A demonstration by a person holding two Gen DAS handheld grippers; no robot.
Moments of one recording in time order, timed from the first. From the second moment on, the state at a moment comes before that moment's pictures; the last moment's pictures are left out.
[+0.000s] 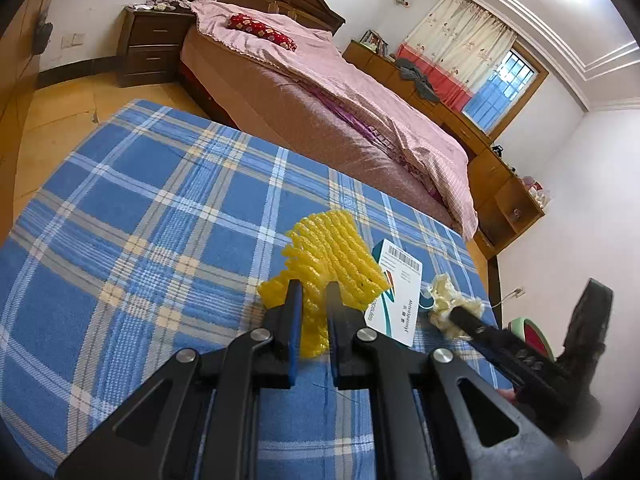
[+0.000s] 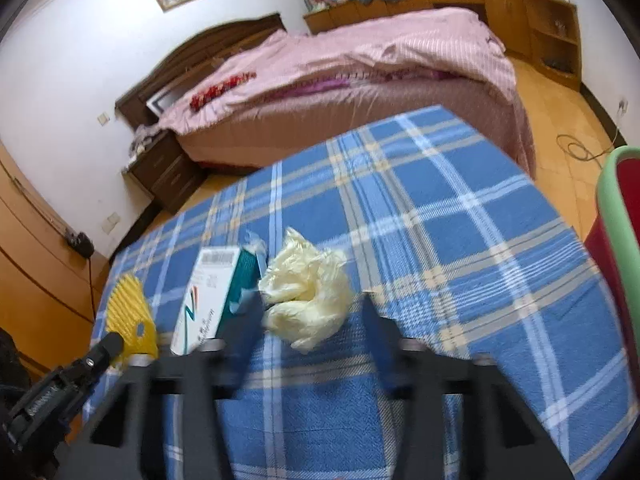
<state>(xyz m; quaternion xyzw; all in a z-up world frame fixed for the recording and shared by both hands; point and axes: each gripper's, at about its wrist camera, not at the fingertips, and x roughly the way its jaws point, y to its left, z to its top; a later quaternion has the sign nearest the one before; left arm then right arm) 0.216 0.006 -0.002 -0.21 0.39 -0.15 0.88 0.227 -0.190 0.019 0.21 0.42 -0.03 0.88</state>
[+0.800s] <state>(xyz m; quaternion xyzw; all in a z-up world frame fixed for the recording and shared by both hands) 0.197 -0.001 0.024 -0.21 0.35 -0.19 0.89 0.075 -0.218 0.070 0.23 0.34 -0.08 0.91</state>
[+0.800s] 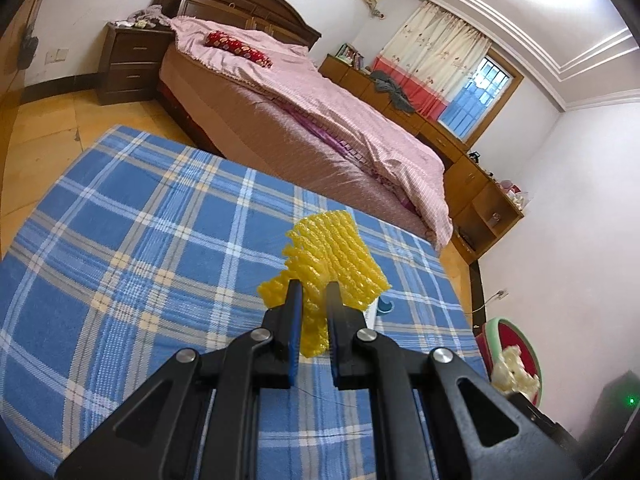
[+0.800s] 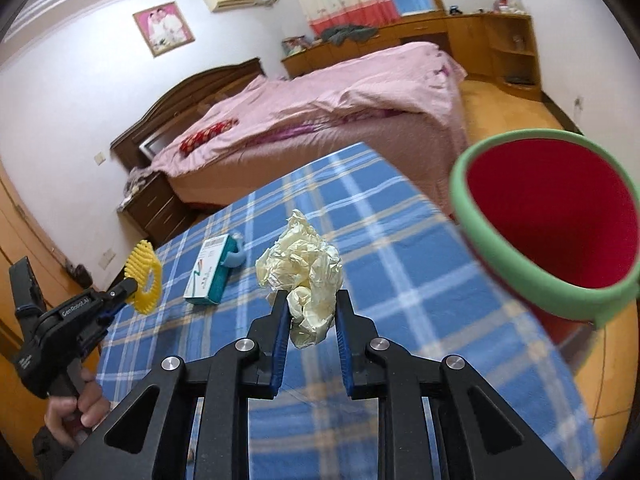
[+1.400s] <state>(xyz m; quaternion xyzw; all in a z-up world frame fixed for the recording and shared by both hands) 0.121 -0.031 0.077 -0.18 0.34 -0.26 0.88 -0.016 -0.251 0.094 0.26 0.28 -0.11 0.92</state>
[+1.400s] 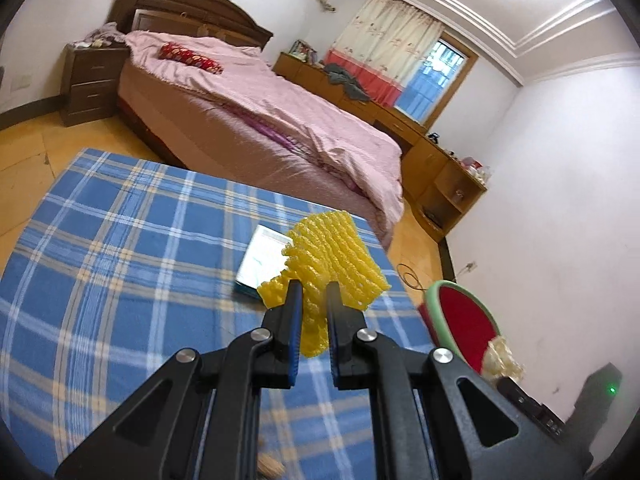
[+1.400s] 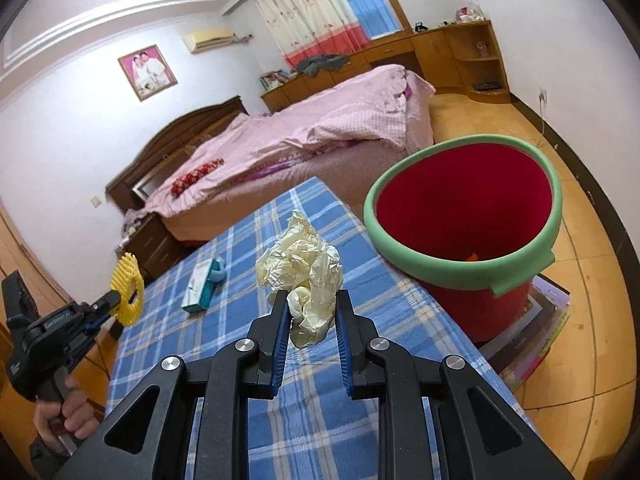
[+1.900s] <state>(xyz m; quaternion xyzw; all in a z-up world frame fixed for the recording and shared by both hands) 0.068 -0.118 0.109 -0.14 0.34 -0.33 0.87 -0.054 -0.289 0.112 0.26 0.24 -0.13 0.93</state>
